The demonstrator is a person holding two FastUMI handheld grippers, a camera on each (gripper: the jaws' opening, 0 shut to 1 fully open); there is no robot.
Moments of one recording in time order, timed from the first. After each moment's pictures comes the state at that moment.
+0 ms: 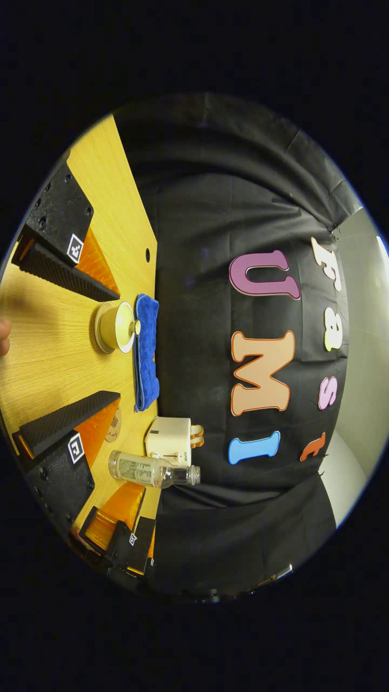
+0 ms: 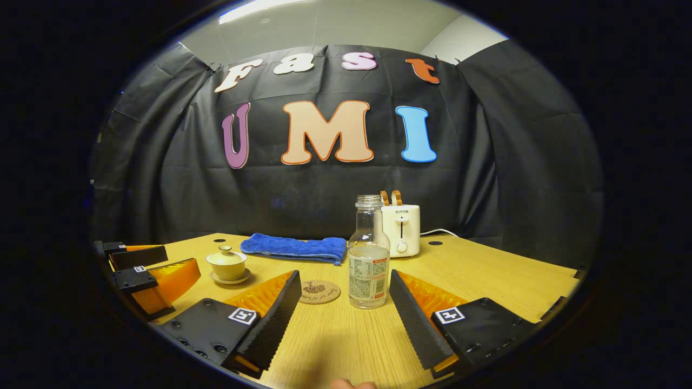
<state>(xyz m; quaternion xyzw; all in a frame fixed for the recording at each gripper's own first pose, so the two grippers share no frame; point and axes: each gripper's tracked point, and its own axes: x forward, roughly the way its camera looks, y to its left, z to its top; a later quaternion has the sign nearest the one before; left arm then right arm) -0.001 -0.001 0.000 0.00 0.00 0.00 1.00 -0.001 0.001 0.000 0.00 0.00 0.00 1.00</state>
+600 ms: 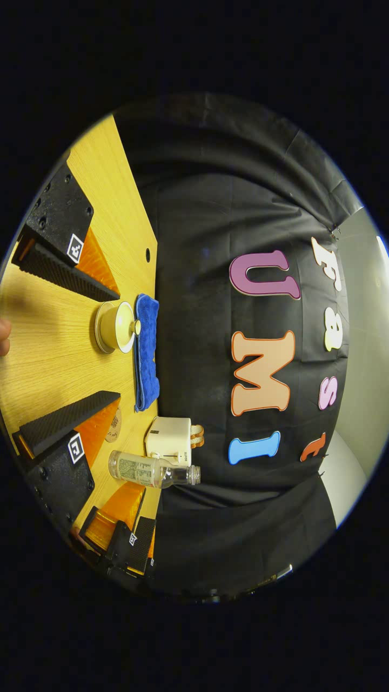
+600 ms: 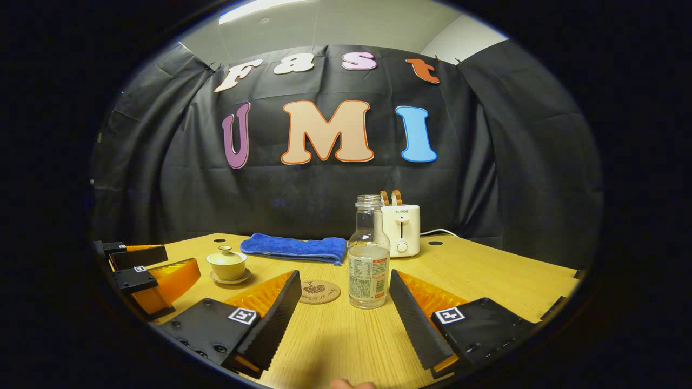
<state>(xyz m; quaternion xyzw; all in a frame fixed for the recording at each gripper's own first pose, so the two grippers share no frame) 0.000 -0.001 0.000 0.00 0.00 0.00 1.00 0.000 0.001 0.000 0.00 0.00 0.00 1.00</state>
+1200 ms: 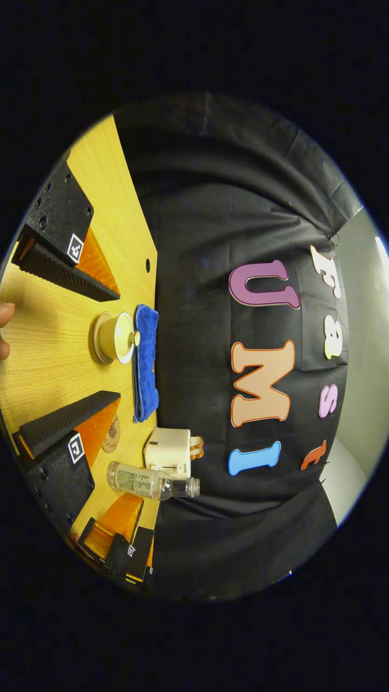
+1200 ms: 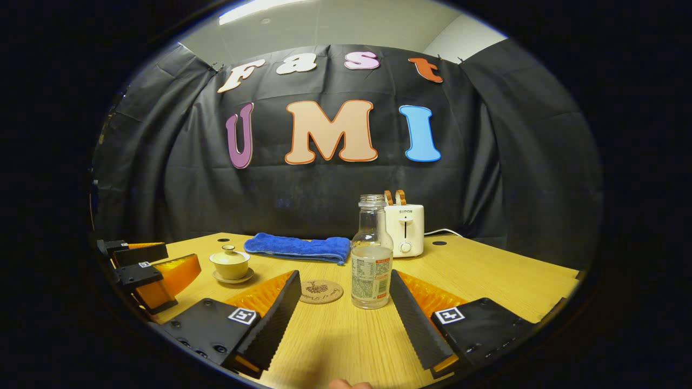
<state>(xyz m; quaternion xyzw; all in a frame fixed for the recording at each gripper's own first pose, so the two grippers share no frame) 0.010 0.014 0.001 0.00 0.00 0.03 1.00 0.004 0.001 -0.001 0.00 0.00 0.02 1.00</state>
